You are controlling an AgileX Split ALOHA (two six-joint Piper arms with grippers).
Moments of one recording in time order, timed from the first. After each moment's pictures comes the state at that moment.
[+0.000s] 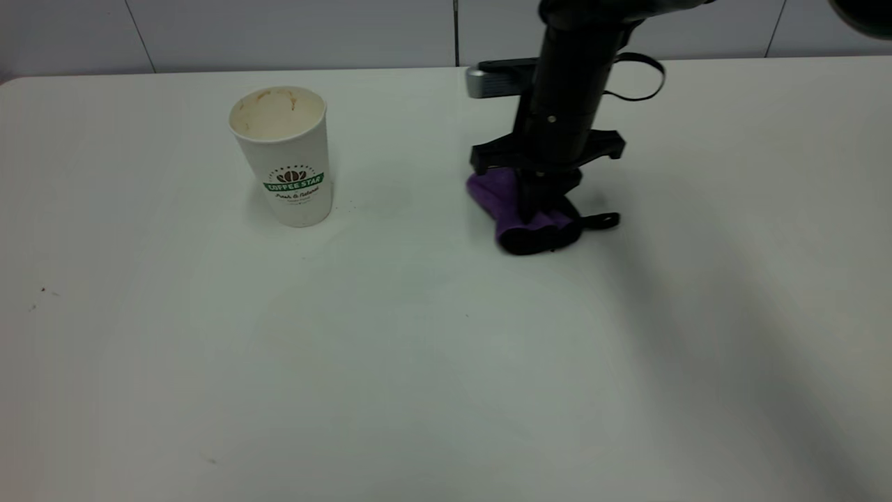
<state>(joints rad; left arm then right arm) -0.01 -0.02 -0.49 0.02 1.12 0.00 0.40 2.78 -2.19 0.15 0.90 0.03</state>
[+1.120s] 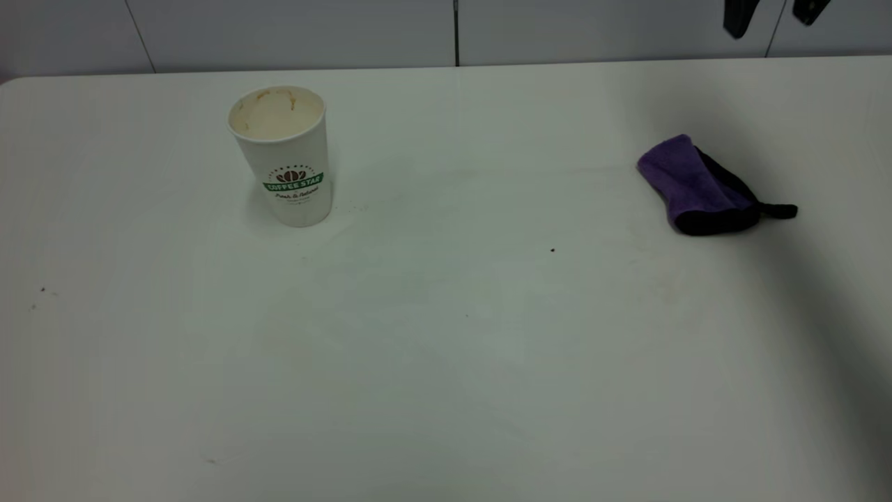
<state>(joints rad) -0.01 -0.02 -0.49 0.02 1.12 0.00 0.11 2.29 -2.06 0.01 1.21 -0.14</state>
